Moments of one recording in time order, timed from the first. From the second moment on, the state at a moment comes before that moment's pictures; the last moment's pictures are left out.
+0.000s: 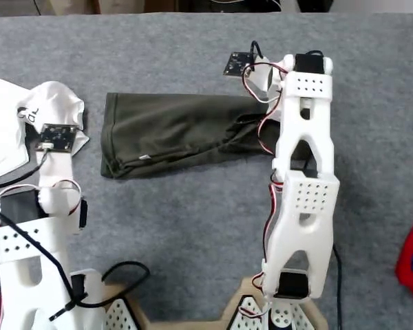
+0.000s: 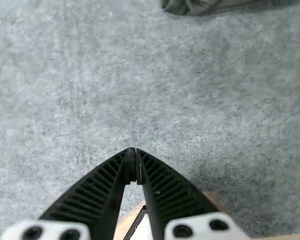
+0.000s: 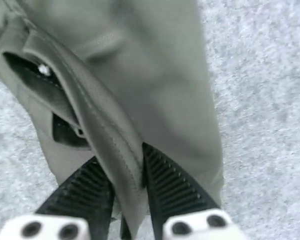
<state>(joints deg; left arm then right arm) -16.2 -52.8 45.7 90.4 -24.4 1.6 49.3 -52.9 90.1 63.1</state>
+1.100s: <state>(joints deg) -14.2 -28.1 30.5 87.1 -9.5 12.3 39.5 -48.1 98.7 29.3</state>
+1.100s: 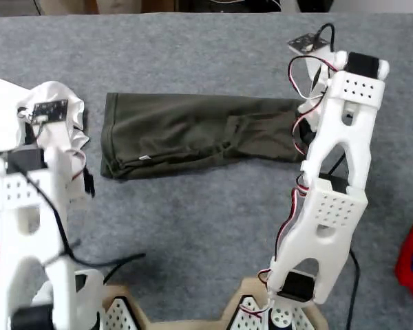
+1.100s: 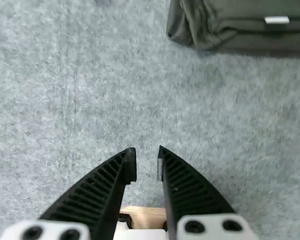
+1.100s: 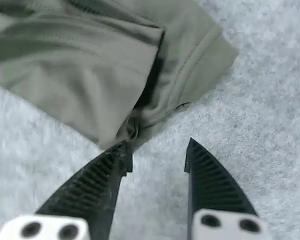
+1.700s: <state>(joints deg) -4.1 11.9 -4.0 82.7 -1.9 9.9 41.0 -56.6 89.1 19.9</state>
